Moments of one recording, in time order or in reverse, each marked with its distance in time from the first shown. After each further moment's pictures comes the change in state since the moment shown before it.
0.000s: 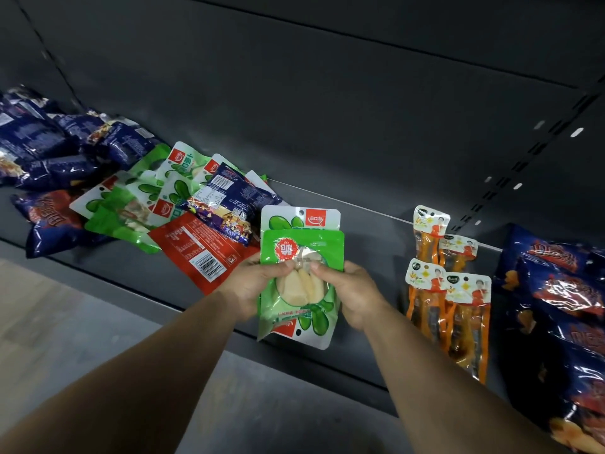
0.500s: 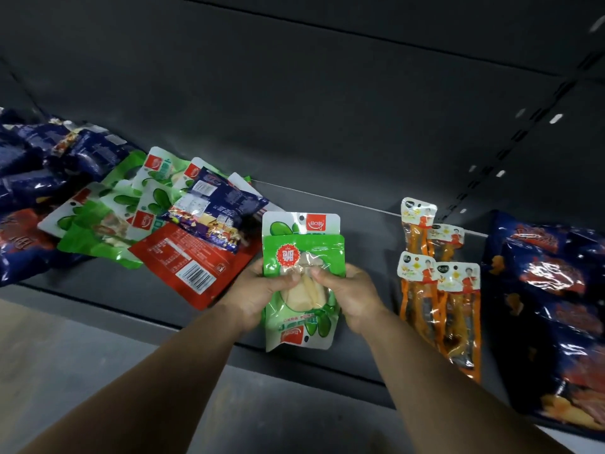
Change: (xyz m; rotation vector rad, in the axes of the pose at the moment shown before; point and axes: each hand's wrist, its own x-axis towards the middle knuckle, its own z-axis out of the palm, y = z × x) left_hand 0.013 -0.012 0.004 0.110 -0.032 0.080; right_hand 0.003 0.010 -0.006 -0.068 0.134 -0.044
